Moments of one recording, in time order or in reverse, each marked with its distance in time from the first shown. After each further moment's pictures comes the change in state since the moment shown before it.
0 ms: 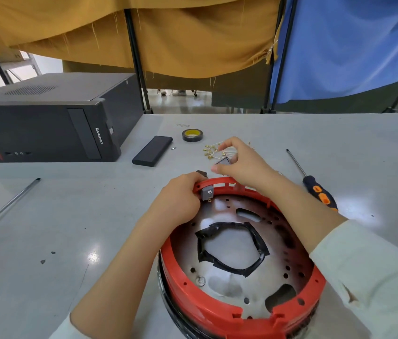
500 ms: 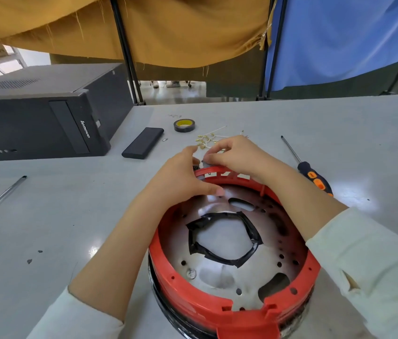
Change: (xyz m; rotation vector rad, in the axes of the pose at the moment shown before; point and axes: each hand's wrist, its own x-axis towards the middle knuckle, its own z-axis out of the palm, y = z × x) left_hand 0.021 0.006 0.004 -0.063 -0.080 0.035; right_hand -0.002 0.004 -0.004 0.016 -0.126 0.033
